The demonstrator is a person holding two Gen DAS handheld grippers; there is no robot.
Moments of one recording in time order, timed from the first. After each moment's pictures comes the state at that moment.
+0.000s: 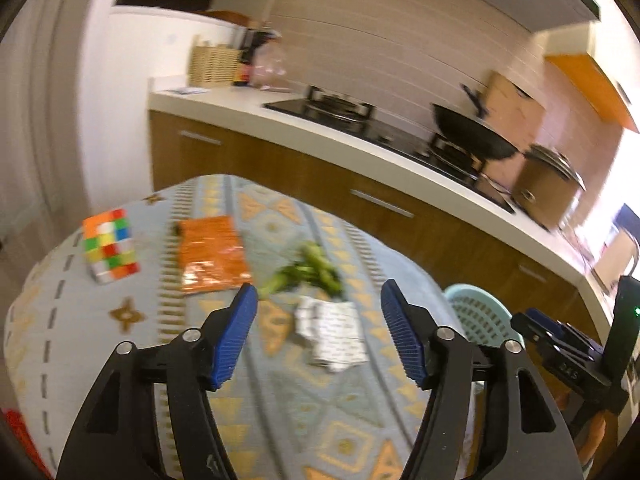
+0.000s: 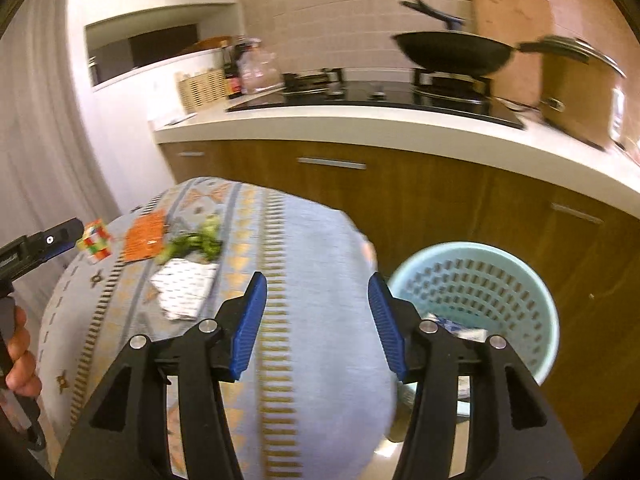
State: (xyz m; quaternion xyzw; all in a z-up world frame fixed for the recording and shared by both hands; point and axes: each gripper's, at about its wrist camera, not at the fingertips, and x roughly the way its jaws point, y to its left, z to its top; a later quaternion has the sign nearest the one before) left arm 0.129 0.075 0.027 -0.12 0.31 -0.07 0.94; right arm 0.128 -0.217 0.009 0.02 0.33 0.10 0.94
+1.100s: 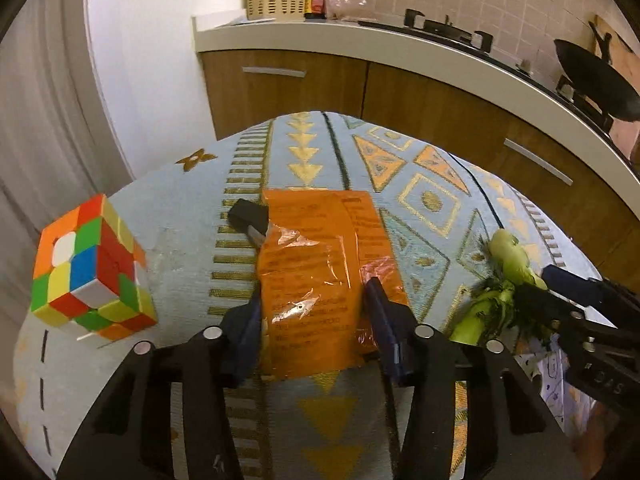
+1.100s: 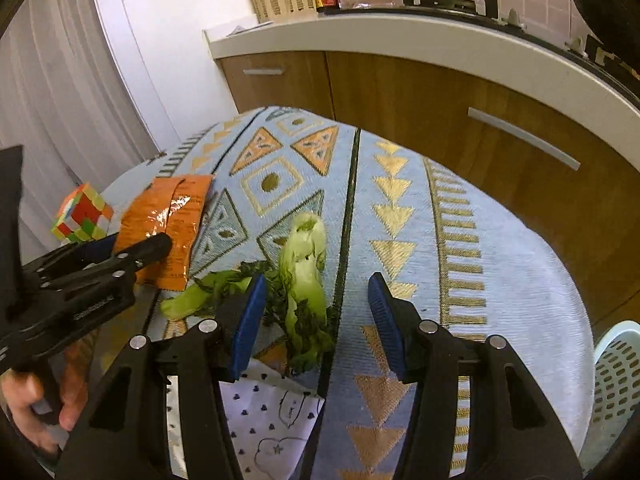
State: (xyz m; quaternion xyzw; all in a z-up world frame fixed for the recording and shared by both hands) left arm 0.281 0.117 -0.076 -0.05 0.41 0.06 0.91; right arm 0.314 -0.062 -0.083 -0.03 0.43 0.23 0.87
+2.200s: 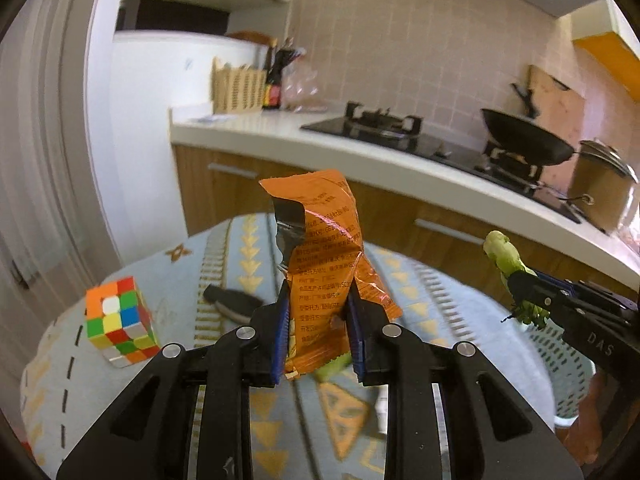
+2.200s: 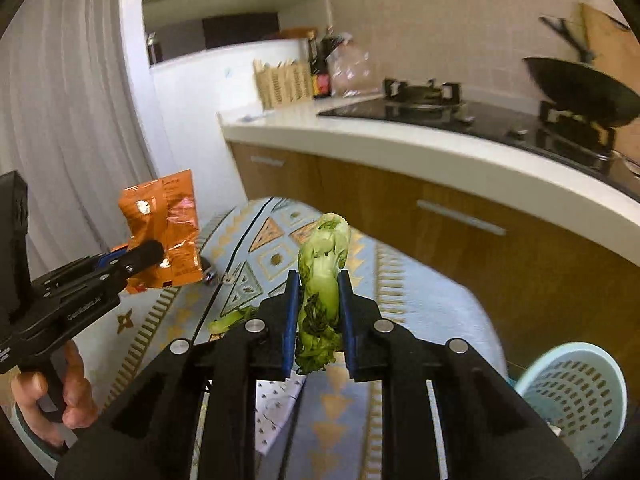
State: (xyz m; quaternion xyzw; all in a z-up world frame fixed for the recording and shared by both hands) left arm 0.212 0.069 0.017 -0.05 0.27 -0.01 0.96; right arm 0.242 -0.130 0.015 0.00 0.30 0.21 0.93
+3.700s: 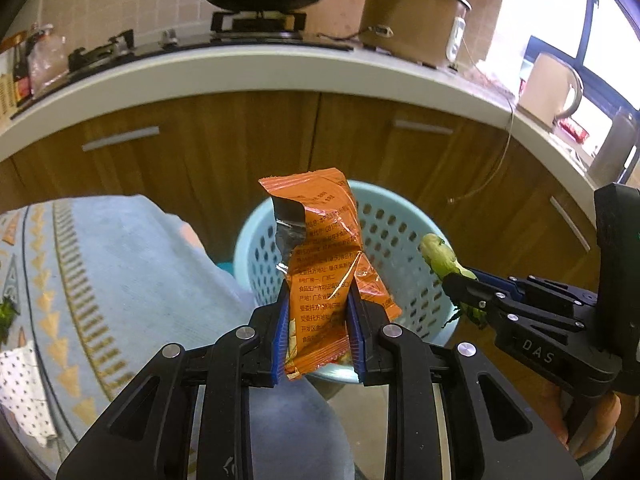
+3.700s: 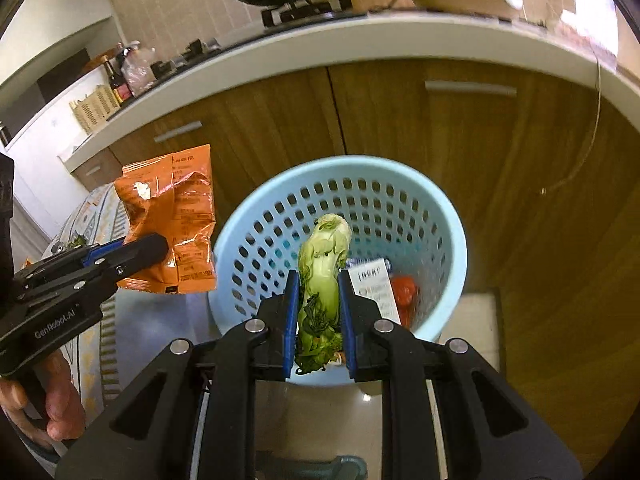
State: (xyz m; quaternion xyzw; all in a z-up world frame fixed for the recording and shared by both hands) left arm 0.199 -0.244 -0.067 0.06 0.40 -0.31 0.86; right arm 0.128 -0.412 -0.078 0.14 0.41 -0.04 0.90
